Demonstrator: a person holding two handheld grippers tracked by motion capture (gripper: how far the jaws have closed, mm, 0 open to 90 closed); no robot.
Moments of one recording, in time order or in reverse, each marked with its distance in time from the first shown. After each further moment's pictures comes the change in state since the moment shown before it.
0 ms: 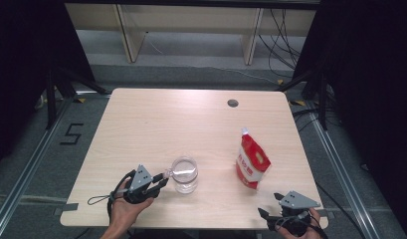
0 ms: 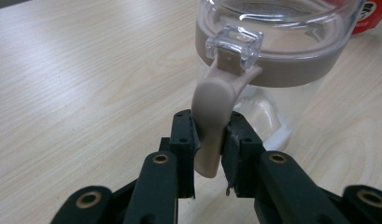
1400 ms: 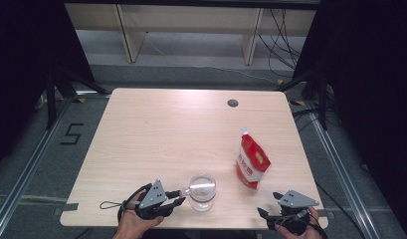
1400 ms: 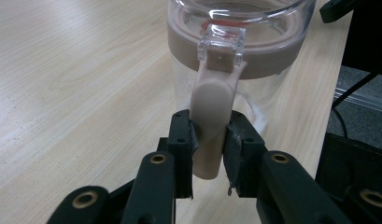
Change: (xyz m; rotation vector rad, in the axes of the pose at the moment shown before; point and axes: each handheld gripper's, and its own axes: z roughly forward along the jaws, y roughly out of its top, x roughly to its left) left arm -0.046 -0.001 0.000 -0.012 -0.241 0.113; right arm -0.003 0.000 0.004 -0.002 0.009 -0.025
